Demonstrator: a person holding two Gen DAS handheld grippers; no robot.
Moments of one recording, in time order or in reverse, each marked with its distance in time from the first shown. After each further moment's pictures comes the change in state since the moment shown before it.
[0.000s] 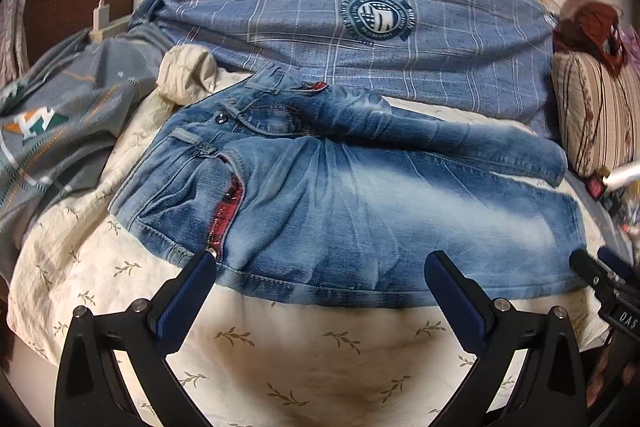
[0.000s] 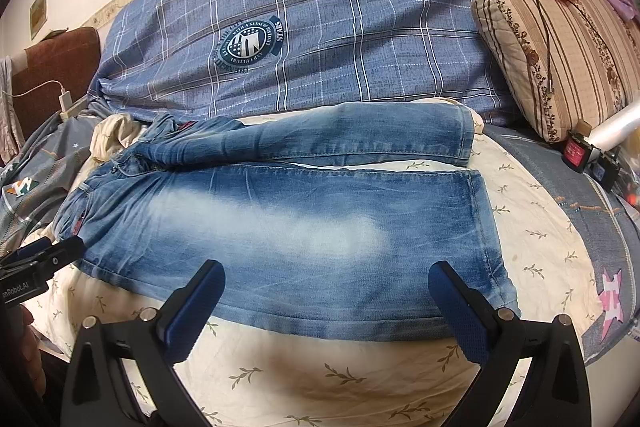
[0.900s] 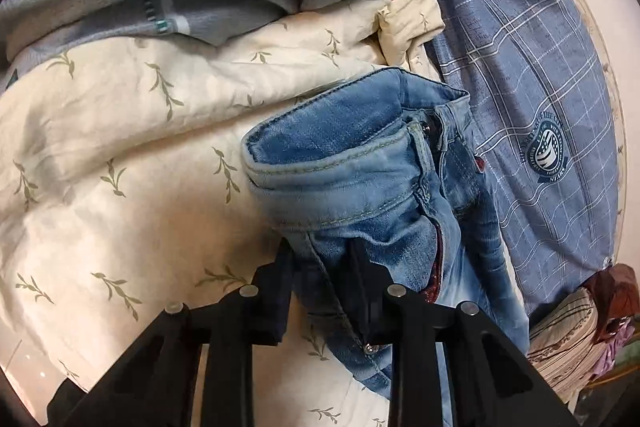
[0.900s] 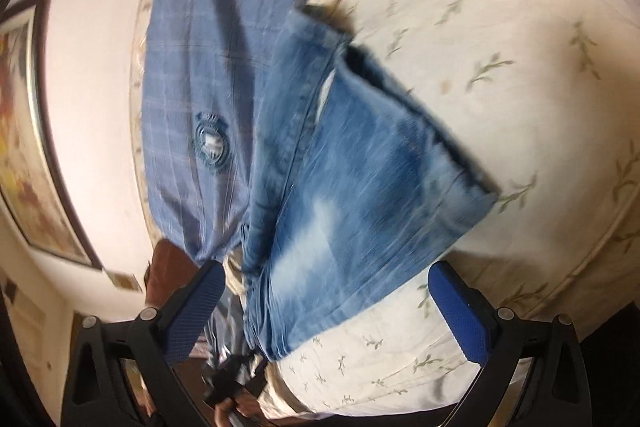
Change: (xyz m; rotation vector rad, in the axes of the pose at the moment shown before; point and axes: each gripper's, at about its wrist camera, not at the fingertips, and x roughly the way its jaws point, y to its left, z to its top) left arm 0.052 0.175 0.007 -0.821 0.192 -0.052; right arm 0.027 -0.171 -0.060 1.074 0.213 0.558
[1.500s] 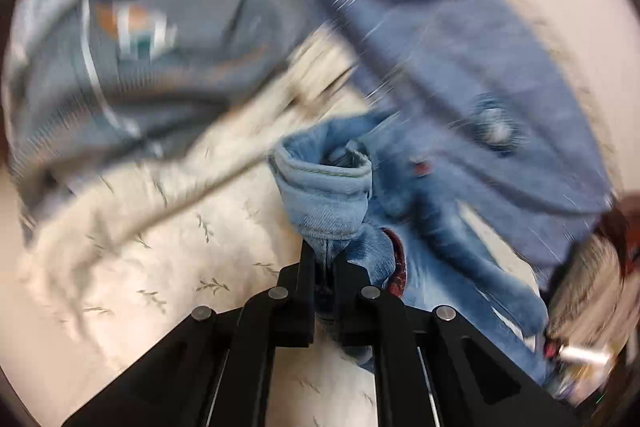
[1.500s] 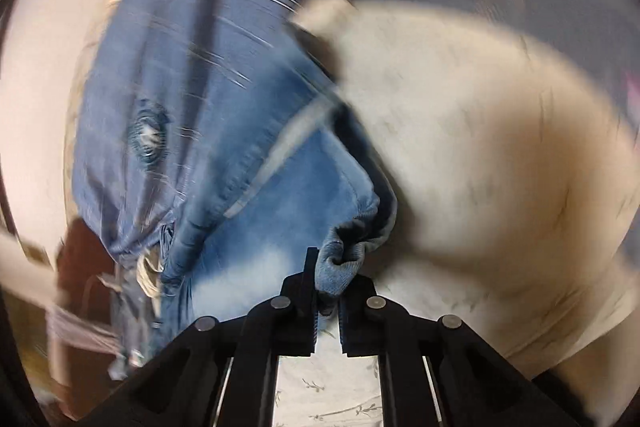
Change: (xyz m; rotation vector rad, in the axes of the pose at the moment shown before) left arm -0.097 -0.069 -0.043 0.328 -0.250 0.034; right arm -0.011 0.088 0.035 -0.375 -0.109 -0.344
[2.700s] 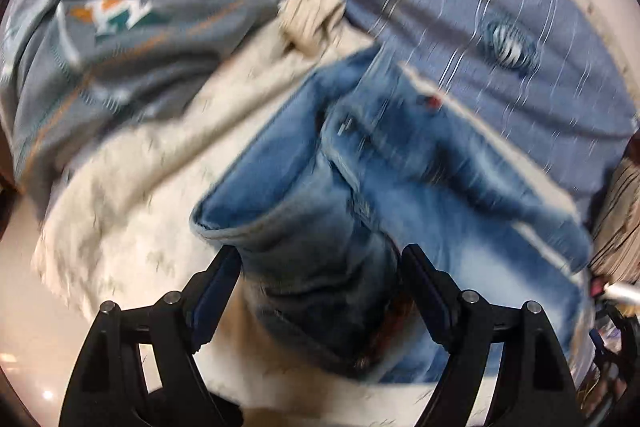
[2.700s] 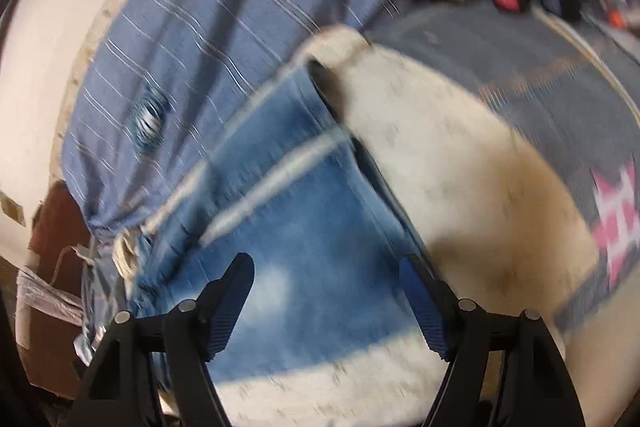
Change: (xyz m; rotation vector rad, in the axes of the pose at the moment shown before) left arm 0.055 0.006 0.002 0.109 0.178 0.111; right arm 0.012 0.003 0.053 -0.074 0.031 -0.030
